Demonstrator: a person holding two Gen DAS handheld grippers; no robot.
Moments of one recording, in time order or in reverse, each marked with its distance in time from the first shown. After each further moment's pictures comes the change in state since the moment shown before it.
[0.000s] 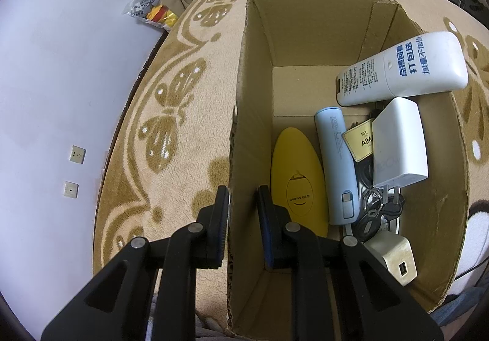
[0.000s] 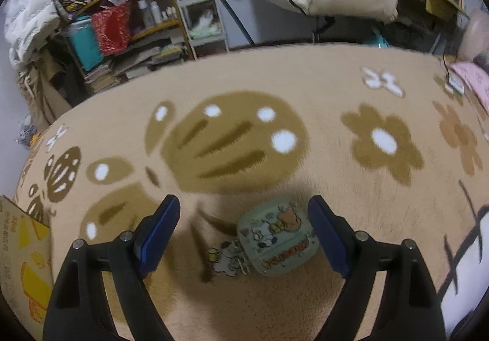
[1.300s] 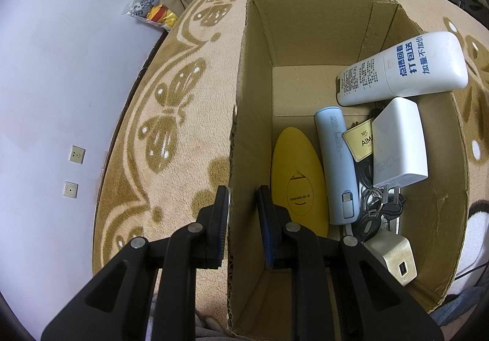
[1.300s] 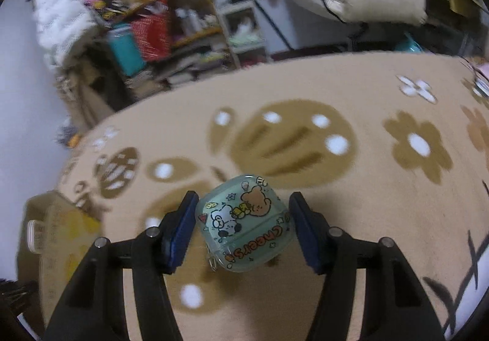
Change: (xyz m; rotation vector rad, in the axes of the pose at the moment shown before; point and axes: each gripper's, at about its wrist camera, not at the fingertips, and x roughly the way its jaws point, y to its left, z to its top) left arm 0.000 -0.001 0.000 0.001 0.001 0.000; right arm -0.053 0.039 -0.003 -0.053 -0.081 0.244
